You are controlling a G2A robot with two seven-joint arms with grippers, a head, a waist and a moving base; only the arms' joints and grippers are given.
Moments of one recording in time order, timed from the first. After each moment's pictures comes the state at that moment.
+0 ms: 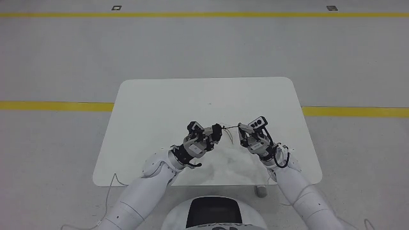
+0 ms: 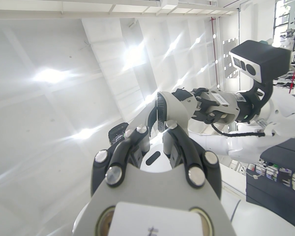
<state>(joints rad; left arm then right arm) 1.46 -1.29 -1.00 -1.38 -1.12 -0.19 -1.03 -1.39 -1.32 1.16 -0.99 1.21 -0.23 1.39</state>
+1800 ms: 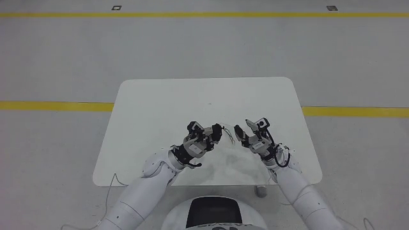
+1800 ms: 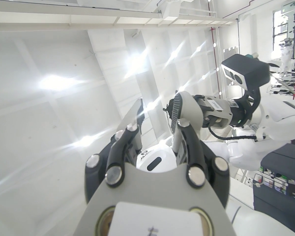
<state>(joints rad) 1.46 -1.29 -1.00 -1.38 -1.12 -0.19 -1.03 -1.38 -1.34 1.18 -0.92 1.23 -0.24 1.37</state>
